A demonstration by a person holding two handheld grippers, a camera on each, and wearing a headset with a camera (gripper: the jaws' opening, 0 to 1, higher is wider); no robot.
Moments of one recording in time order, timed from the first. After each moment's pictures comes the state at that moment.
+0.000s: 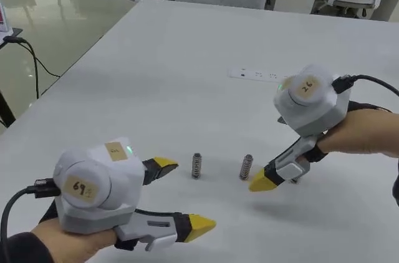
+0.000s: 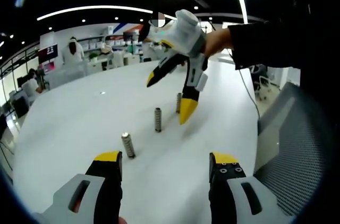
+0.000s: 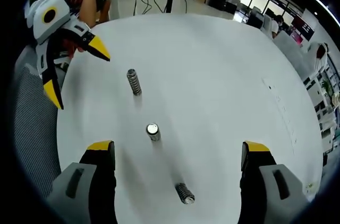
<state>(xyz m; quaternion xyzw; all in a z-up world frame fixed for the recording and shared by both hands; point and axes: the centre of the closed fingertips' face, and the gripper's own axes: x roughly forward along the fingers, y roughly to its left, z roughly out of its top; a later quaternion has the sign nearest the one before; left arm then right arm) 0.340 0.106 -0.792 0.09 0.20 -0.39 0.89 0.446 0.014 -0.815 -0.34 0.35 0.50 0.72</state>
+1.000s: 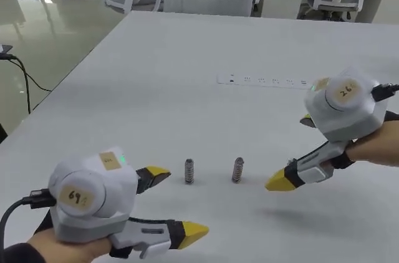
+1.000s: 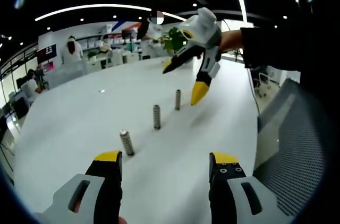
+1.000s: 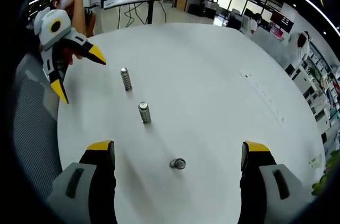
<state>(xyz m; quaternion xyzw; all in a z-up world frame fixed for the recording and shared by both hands) 0.338 0.105 -0.795 0.10 0.21 -0.39 0.89 0.443 -0.033 -0.796 -0.30 0.33 0.45 0.78</state>
